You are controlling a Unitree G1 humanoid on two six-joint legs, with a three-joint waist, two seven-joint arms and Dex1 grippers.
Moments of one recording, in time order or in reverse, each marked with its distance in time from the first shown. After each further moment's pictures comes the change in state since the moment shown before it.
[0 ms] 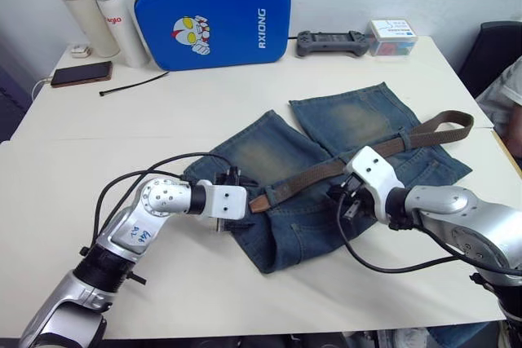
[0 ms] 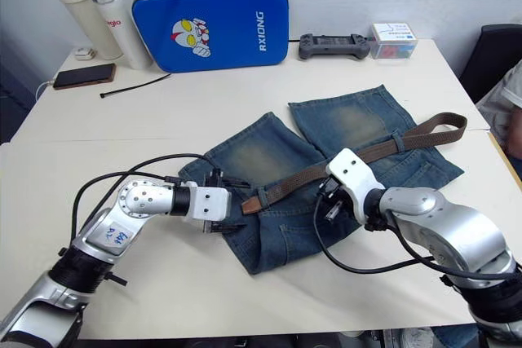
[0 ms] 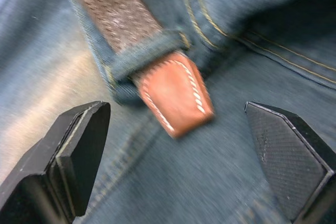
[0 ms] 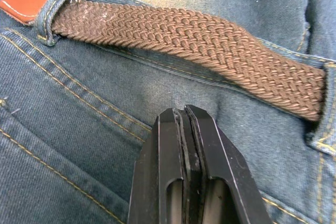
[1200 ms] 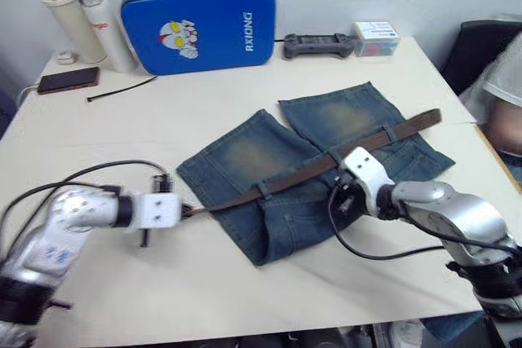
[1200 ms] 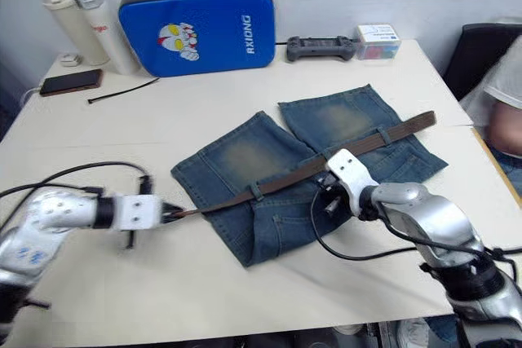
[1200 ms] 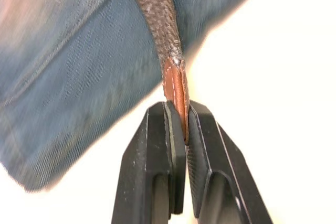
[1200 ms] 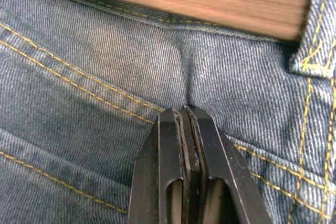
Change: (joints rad) left arm 0.391 0.382 0.405 -0.068 -0.124 -0.009 -0.139; right arm -0.104 0.107 0.108 0.253 -0.188 -0.024 0.093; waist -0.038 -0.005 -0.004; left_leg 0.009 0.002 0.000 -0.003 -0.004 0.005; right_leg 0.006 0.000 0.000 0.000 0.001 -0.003
